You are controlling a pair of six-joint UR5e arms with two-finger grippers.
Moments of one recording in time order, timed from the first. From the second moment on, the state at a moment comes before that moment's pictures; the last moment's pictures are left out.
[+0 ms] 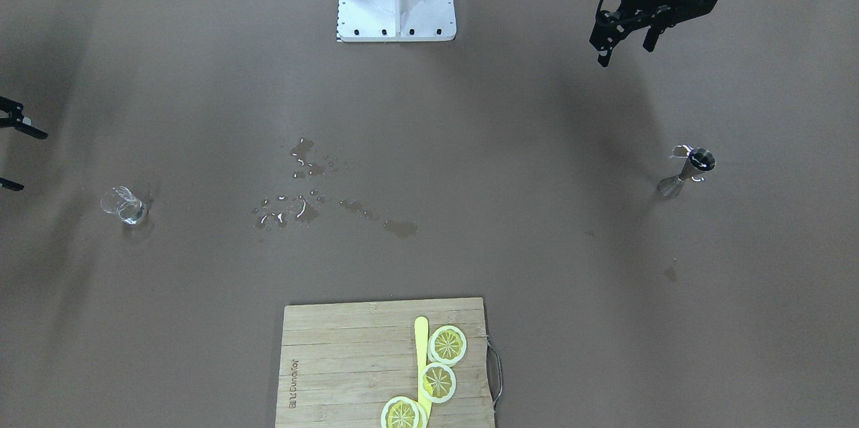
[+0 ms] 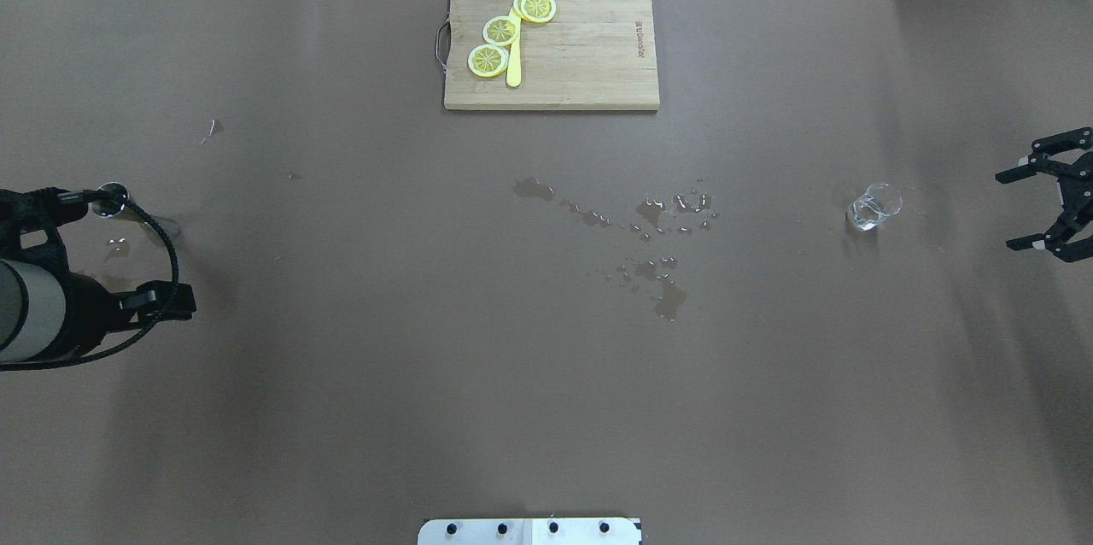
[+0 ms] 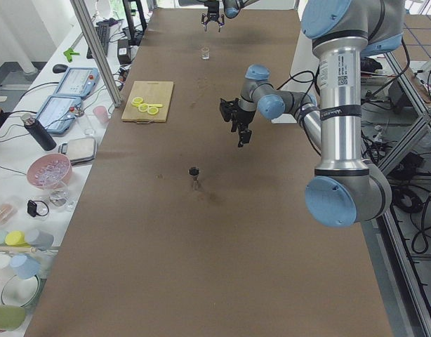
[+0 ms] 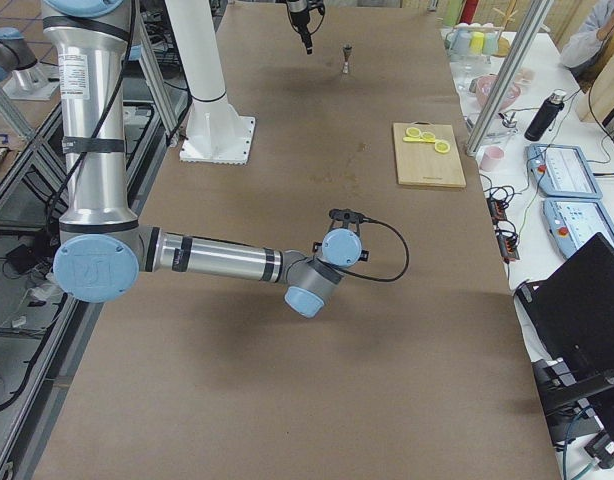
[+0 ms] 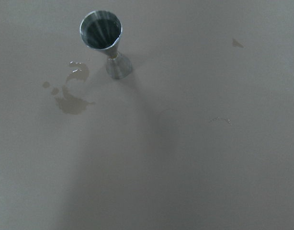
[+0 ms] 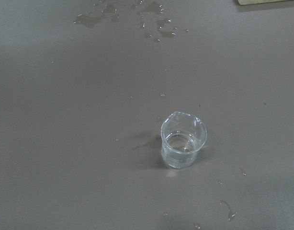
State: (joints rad) left arm -0.45 -1.44 -2.38 -1.60 -1.62 -1.56; right arm 1.23 -1.55 1.35 -0.42 2.66 -0.47
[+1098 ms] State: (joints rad) left arm -0.26 -1.21 -2.33 -1.81 -1.02 -1.74; right arm 1.19 -1.43 1.20 -0.33 2.67 -0.46
